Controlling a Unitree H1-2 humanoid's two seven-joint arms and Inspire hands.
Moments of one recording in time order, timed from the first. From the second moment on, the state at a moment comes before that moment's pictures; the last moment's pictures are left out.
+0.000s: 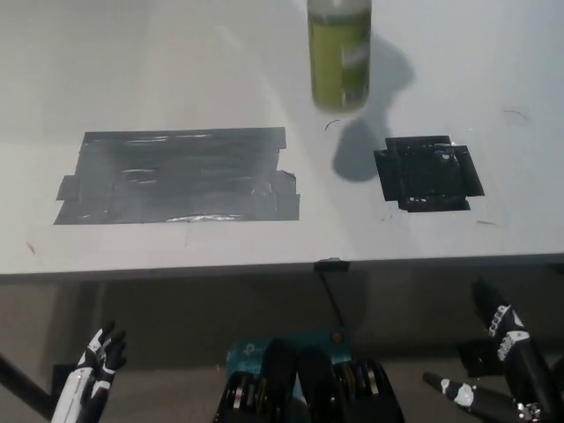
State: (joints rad) left_arm 0.18 0.17 0.06 -0.08 -0.01 -0.05 -0.06; right_arm 0.16 -0.15 0.03 -0.25 0.03 -0.15 0.12
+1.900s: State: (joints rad) left_arm 0.19 0.15 0.06 -0.10 -0.01 -0.06 -0.07; right_arm -0.91 -0.05 0.03 0.42 0.01 0.36 0.09
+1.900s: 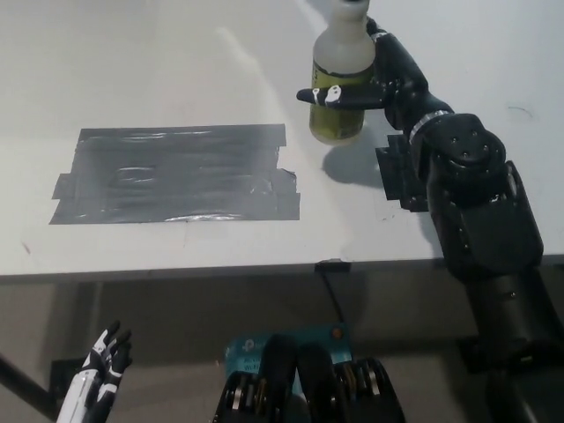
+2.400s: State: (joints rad) left_arm 0.19 0.15 0.06 -0.10 -0.01 -0.06 -0.07; right_arm -0.96 0.01 -0.02 0.50 0.00 0.40 0.02
